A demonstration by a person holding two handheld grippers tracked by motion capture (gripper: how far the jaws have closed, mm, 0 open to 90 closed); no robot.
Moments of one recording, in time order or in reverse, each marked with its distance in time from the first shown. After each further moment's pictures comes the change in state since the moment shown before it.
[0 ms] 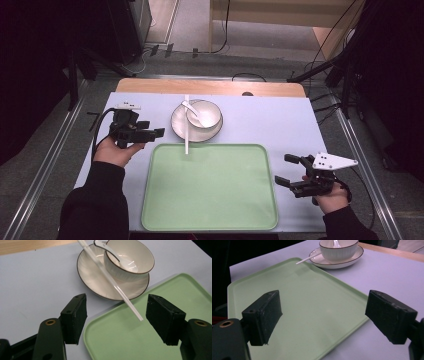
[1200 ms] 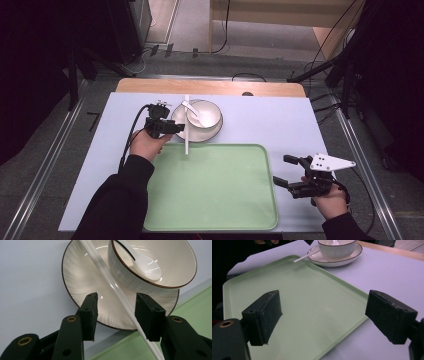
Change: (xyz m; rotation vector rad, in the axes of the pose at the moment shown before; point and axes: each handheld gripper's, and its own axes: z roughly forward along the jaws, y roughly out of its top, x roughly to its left) left arm -0.004 0.012 0.105 0.099 0.045 -0.046; right arm 0.004 -0.002 0.003 0.011 -0.025 -0.008
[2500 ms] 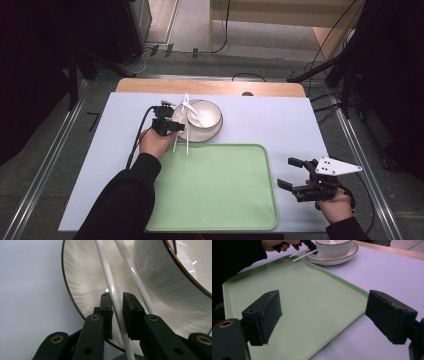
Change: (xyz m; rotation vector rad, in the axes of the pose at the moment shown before) left arm 0.015 0.004 0.043 0.070 0.012 -0.143; right arm 0.003 -0.006 -0.012 -0.005 -0.022 0.012
